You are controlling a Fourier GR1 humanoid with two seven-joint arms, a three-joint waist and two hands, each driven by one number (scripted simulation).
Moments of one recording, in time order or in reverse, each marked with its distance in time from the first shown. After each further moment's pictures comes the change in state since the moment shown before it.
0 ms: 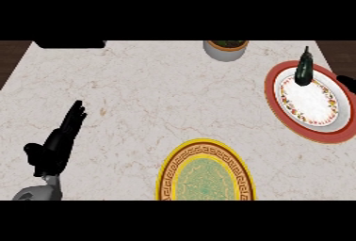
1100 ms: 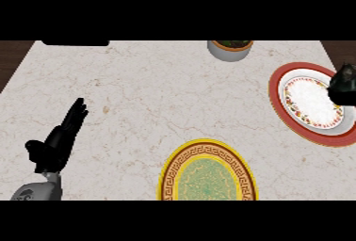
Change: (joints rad) left arm -0.021 0.015 -0.016 0.010 0.009 -0.003 0.000; right arm 0.137 -0.018 0.361 -0.336 0.418 0.156 0.319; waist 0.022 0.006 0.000
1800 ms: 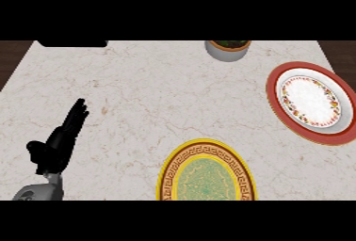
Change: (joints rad) left arm 0.010 -0.002 -0.016 -0.016 0.007 0.025 0.010; right arm 0.452 -0.132 -0.157 -0.583 -0.144 0.252 0.066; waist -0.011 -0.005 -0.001
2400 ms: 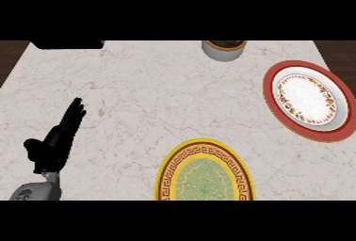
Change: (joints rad) left arm -0.011 0.018 0.003 0.024 0.021 0.016 -0.005; right arm 0.350 0.062 -0.149 -0.190 -0.066 -0.098 -0.106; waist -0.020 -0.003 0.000
